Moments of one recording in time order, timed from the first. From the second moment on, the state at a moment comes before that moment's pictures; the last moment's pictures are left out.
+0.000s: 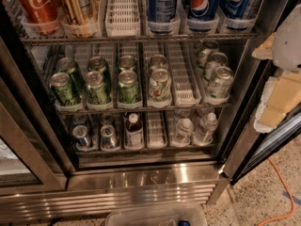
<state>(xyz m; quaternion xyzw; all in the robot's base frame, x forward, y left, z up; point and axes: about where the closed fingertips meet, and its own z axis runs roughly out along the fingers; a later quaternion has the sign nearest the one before) 0.438 -0.217 0.976 -0.60 0.78 -0.03 0.16</state>
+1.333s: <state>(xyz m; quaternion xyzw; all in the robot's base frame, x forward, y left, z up) 0.459 -0.207 0.893 -0.46 0.84 0.05 0.27</state>
